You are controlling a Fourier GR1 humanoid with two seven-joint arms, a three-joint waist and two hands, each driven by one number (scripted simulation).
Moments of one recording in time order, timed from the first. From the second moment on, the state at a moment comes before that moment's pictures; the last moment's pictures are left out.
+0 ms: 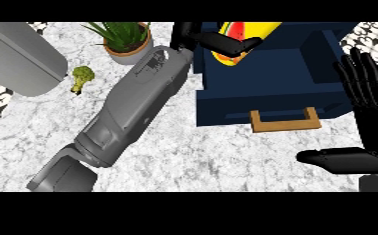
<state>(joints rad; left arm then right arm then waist) -1.22 0.00 -0.30 -0.54 0.48 0.33 -0.37 -0.09 -0.18 -0.17 -1.90 -0.06 0.22 -0.04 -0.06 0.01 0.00</state>
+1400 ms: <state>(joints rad) -1.26 0.00 -0.64 -0.50 0.66 0.50 -0.38 -0.11 -0.19 -0.17 -1.92 -0.23 0.34 -0.01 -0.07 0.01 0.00</state>
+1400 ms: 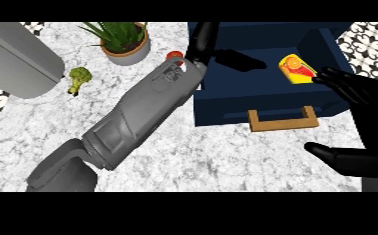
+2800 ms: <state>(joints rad) -0.91 0.36 -0.45 -1.08 0.69 0.43 -0.21 -0.11 -0.28 0.07 -1.84 0.44 0.27 -0.04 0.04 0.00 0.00</state>
